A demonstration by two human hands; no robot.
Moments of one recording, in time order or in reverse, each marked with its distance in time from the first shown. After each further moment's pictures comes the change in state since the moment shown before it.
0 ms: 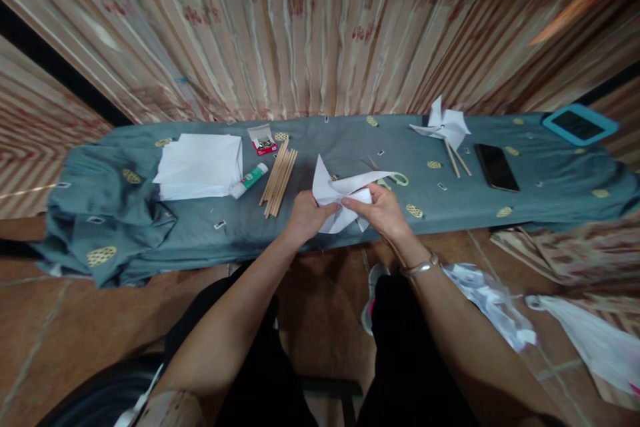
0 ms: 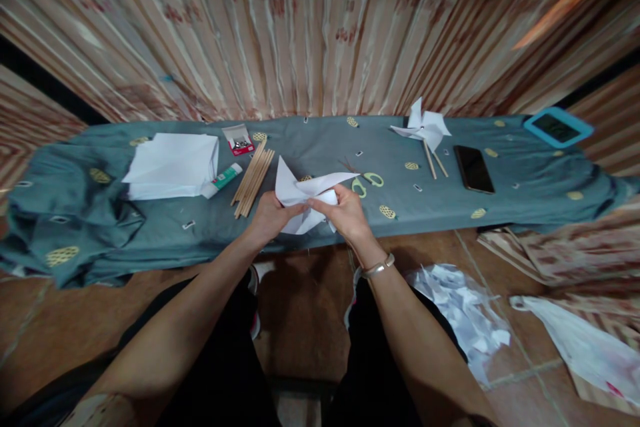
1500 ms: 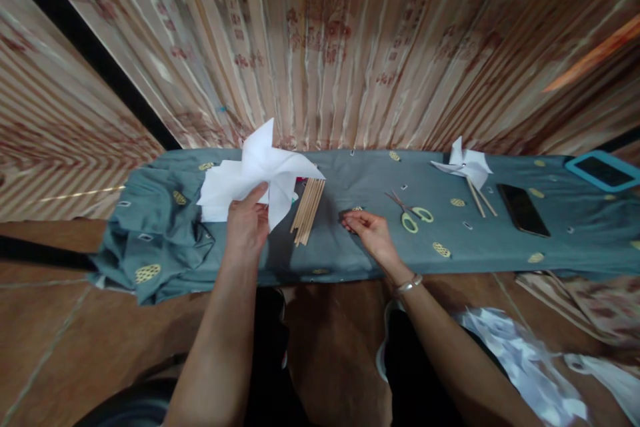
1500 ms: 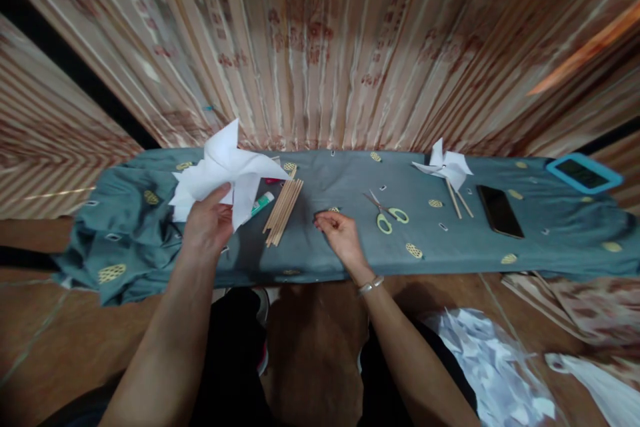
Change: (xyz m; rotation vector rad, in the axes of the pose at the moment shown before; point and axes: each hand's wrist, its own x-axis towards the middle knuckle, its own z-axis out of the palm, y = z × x) left_hand 0.006 0.057 -0.124 -0.736 0.558 0.165; right_hand 0.042 0.034 0.053 -0.263 -0.046 -0.208
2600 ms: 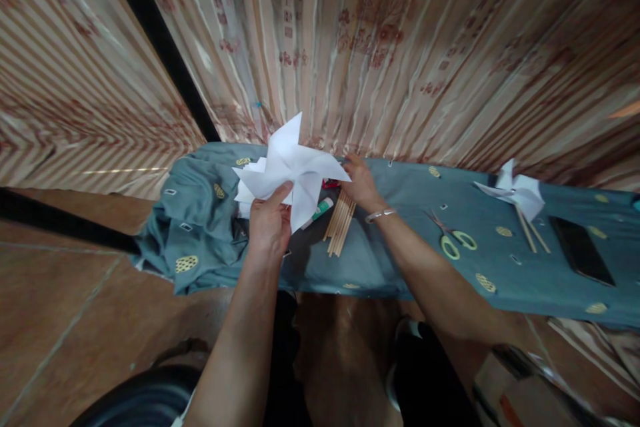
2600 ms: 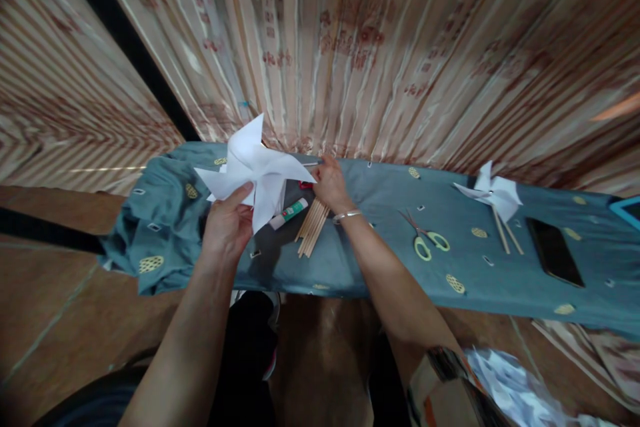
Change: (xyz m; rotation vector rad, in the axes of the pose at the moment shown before) left_hand 0.010 0.023 -0.017 -0.149 0.064 0.048; right_hand 0.130 -0.051 0.089 -0.818 -0.108 -0.501
